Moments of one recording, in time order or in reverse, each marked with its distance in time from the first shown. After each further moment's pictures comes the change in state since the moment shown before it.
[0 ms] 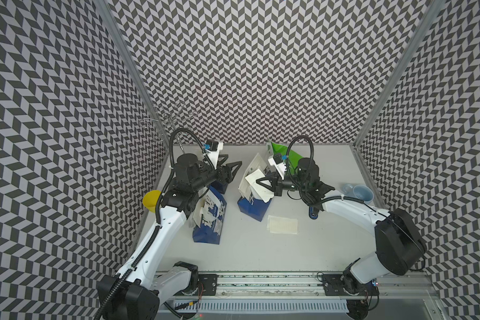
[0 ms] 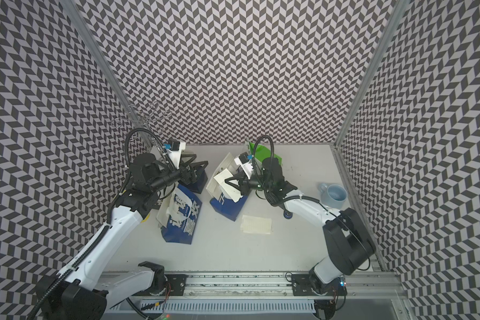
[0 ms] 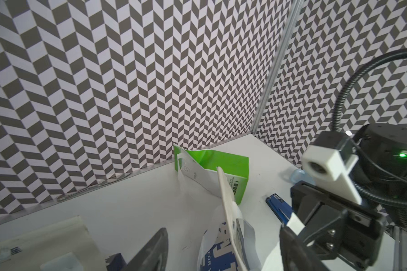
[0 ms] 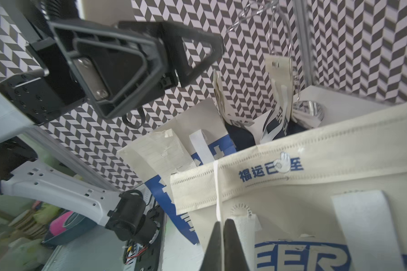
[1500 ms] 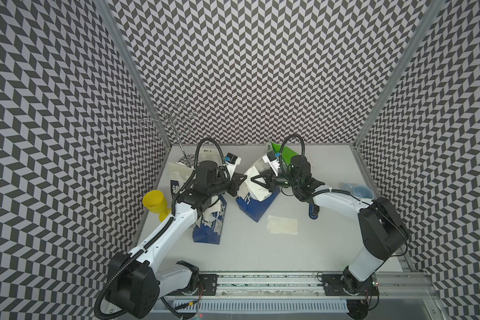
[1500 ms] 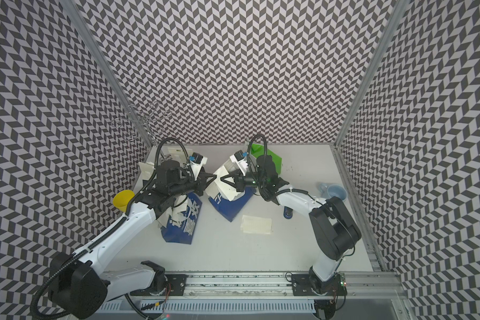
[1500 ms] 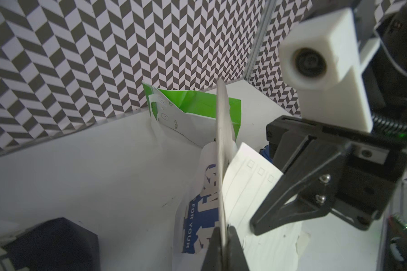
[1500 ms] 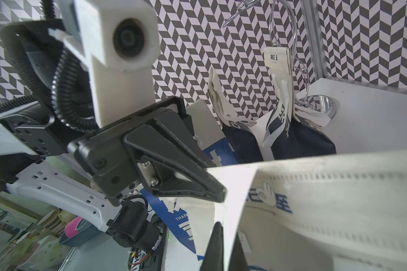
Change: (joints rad) left arm -0.121 0.103 -0.069 -0.083 -0.069 0.074; right arm 0.000 0.128 0.084 0.072 -0.023 0.056
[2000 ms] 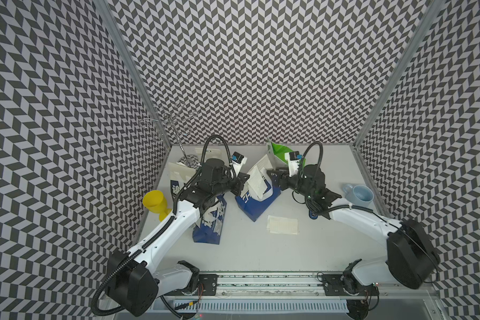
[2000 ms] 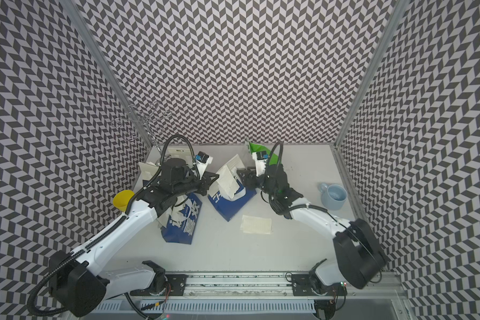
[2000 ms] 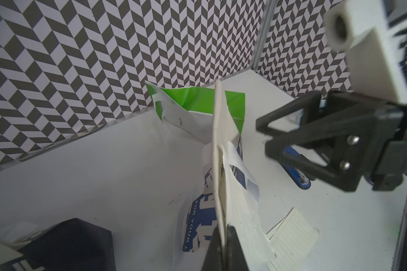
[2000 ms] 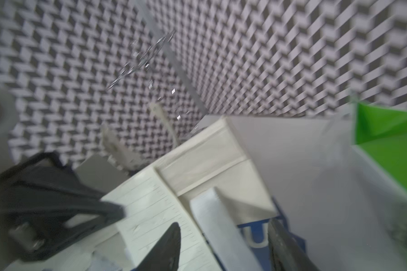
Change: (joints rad) left arm -0.084 0.013 0.086 -0.114 -0.139 0.055; right arm 0.001 -0.336 -0.223 -0.123 0.809 0.064
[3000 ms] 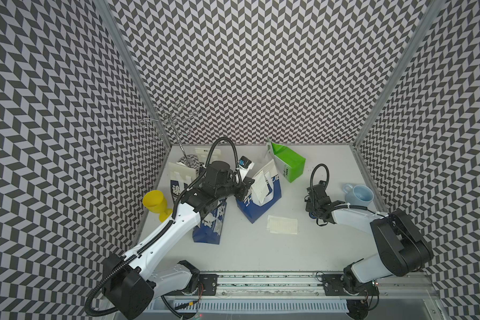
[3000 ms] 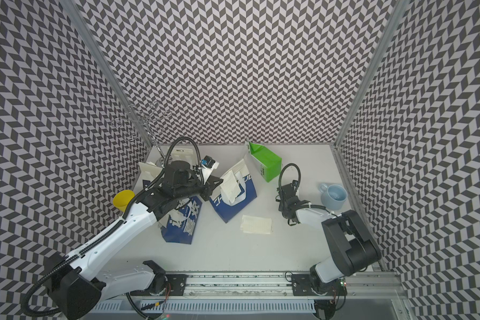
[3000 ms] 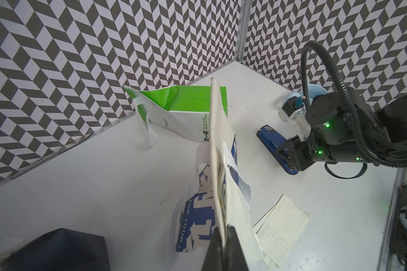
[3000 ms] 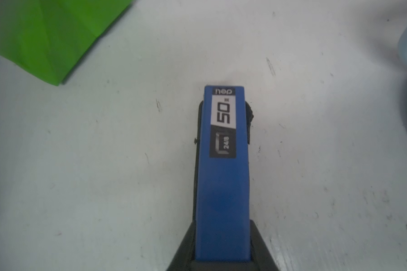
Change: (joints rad) left arm -0.084 -0.031 0.018 -0.071 -0.029 0.055; right arm -0.197 0.155 -0.218 -0.454 0.435 0.151
